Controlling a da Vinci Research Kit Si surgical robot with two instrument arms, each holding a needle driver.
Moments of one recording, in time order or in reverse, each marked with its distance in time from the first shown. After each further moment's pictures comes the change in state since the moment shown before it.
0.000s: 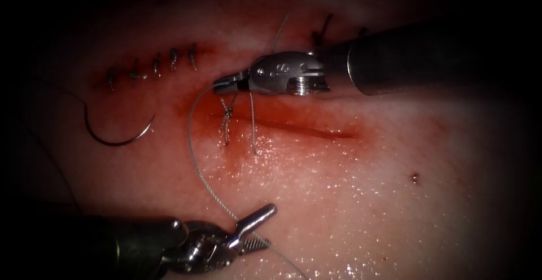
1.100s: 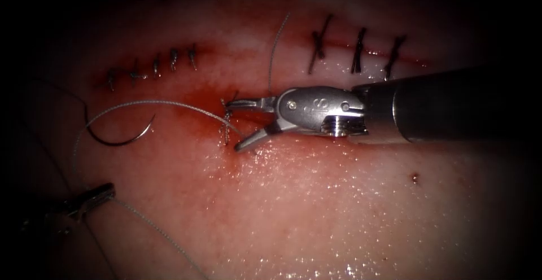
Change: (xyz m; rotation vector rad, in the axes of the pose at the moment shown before) right arm 0.003 -0.005 -0.007 0.018 0.203 0.135; left arm -0.013 -0.001 -0.018 -0.075 -0.306 -0.067
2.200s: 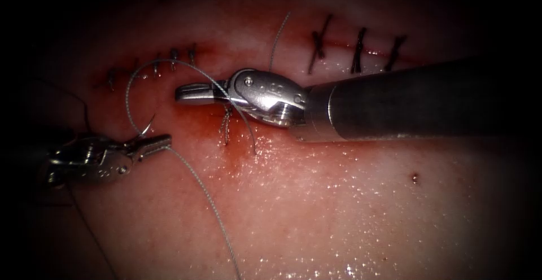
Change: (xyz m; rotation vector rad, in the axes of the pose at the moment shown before) right arm -0.001 0.003 0.007 0.117 0.322 0.108; left arm 0.000 -0.003 0.012 -0.225 0.209 -0.021
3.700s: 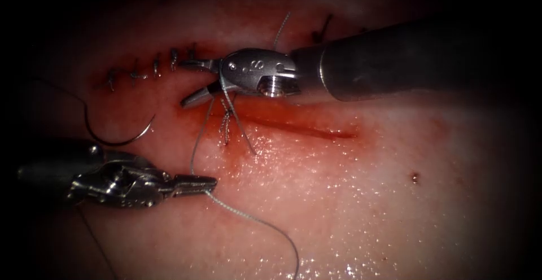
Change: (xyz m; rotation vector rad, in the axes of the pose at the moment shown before) right arm -0.001 0.000 0.002 -0.083 -0.420 -0.224; left arm 0.008 -0.003 -0.004 0.029 0.273 0.279
